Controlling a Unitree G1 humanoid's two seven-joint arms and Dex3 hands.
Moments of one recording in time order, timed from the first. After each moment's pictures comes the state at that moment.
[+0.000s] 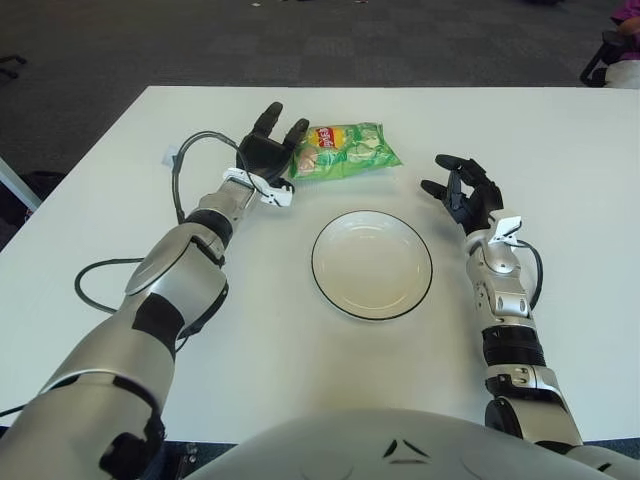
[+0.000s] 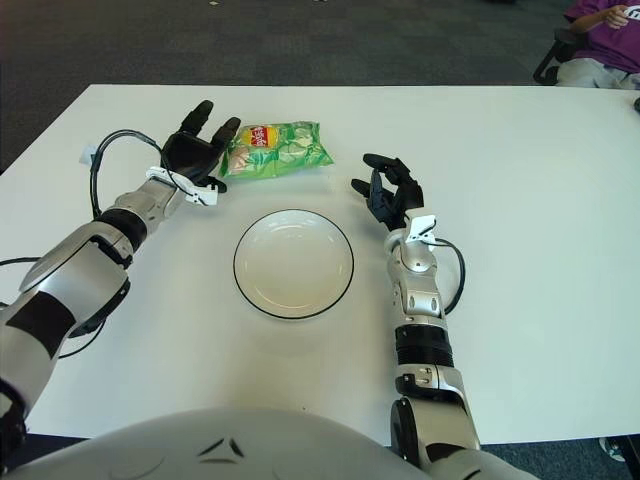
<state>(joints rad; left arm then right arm) -0.97 0.29 -0.75 1.34 0.95 -0.22 0.69 -0.23 -0.06 -0.16 0.24 0.05 -0.12 -0.05</state>
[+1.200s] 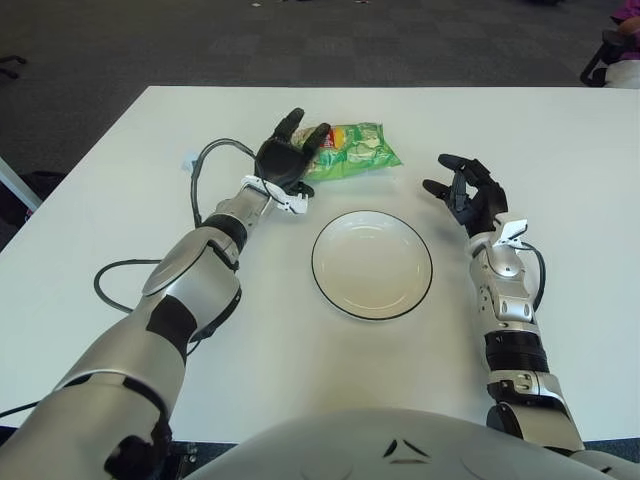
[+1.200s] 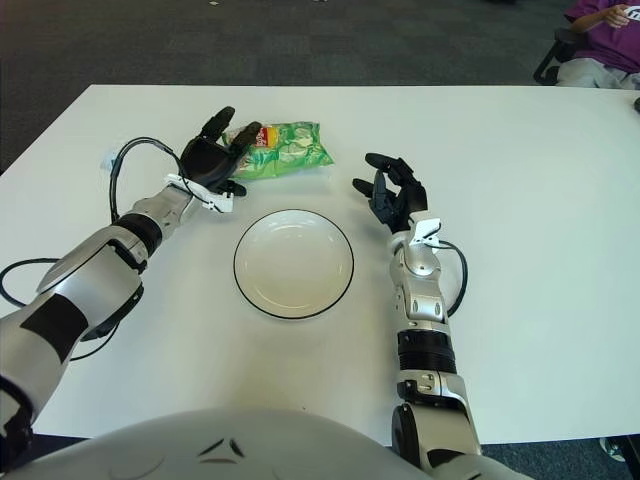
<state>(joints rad) -0.97 0.23 -0.77 1.35 0.95 -0.30 0.80 -0.21 -0.07 -0.16 0.19 0.06 -0.12 -0.04</state>
